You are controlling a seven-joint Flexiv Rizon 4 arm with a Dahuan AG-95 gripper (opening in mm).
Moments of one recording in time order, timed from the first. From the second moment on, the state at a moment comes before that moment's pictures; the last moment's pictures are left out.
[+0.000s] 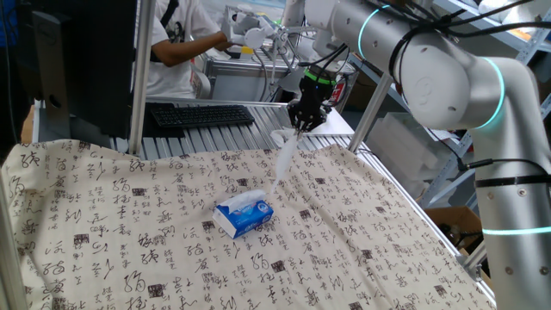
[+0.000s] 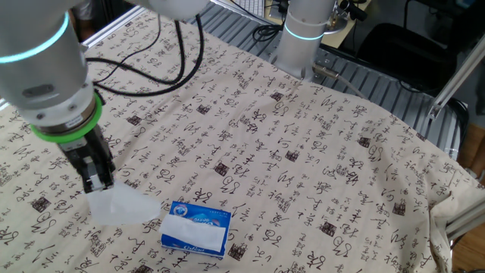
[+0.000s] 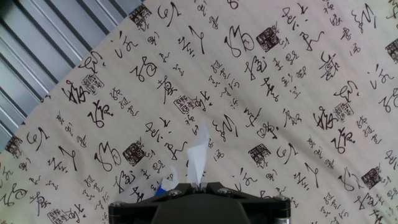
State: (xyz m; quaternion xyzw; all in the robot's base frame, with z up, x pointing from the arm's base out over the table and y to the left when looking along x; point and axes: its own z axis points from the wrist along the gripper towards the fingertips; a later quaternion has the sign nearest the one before) arm 0.780 -0.110 0.195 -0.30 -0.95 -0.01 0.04
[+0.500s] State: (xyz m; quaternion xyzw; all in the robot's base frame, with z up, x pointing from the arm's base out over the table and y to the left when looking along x) arm 0.788 -0.113 0.167 -0.30 -0.95 -0.01 0.04
